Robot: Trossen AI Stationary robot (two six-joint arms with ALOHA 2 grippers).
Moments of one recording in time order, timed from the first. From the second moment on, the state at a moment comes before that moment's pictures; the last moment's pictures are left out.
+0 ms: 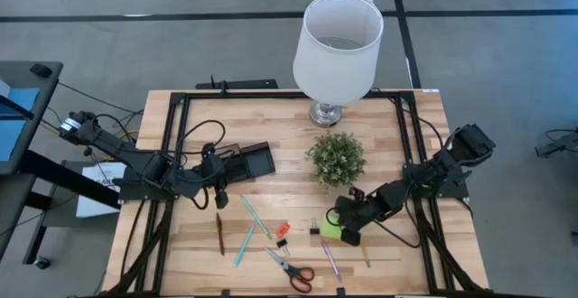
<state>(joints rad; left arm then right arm) -0.45 0.93 0.67 -0.31 -0.69 -0.46 0.55 1.62 0.66 -0.15 0.14 0.75</state>
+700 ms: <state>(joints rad) -0.45 0.93 0.67 -0.30 -0.69 -0.45 0.49 1.63 0.68 0.28 0.48 0.41</state>
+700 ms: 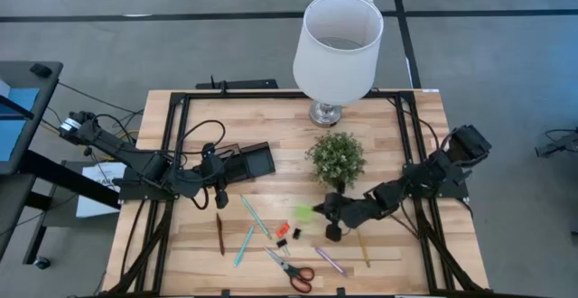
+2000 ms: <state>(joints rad) -0.45 0.93 0.93 -0.76 -0.95 -0.34 -0.12 2.09 1.65 -0.48 0.09 0.18</state>
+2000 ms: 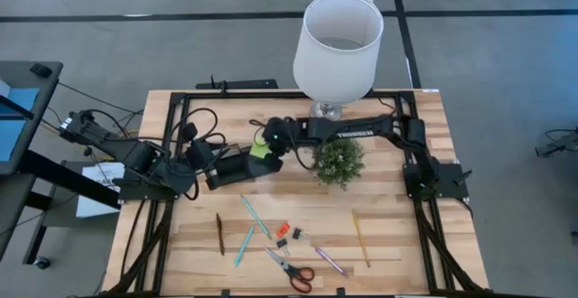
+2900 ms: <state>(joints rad) -0.45 0.93 0.93 -0.76 -0.94 -0.36 -0.11 2.08 1.65 -0.41 -0.02 0.02</state>
